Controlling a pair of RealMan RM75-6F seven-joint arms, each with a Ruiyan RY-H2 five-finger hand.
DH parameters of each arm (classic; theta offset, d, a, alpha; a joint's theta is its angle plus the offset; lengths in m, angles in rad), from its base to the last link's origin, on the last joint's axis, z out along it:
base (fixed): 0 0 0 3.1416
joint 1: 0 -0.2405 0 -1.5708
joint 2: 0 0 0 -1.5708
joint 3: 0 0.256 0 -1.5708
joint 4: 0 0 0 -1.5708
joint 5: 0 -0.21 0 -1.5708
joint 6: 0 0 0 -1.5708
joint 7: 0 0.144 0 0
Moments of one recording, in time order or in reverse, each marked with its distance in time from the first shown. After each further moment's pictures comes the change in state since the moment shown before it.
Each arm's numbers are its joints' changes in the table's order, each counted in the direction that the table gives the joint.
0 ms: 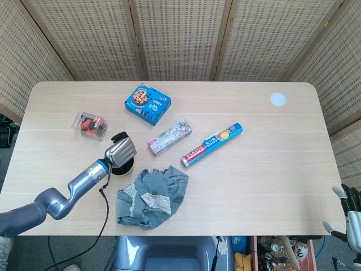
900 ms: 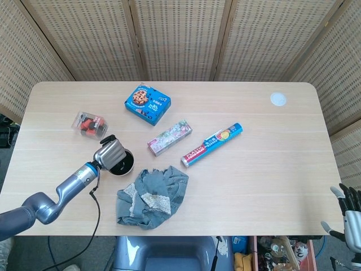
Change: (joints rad) left arm -0.036 -0.056 0.073 -0.029 0.006 -0.048 -0.078; right arm -0.002 -0.003 -0.002 -0.019 0.006 0.002 -0.023
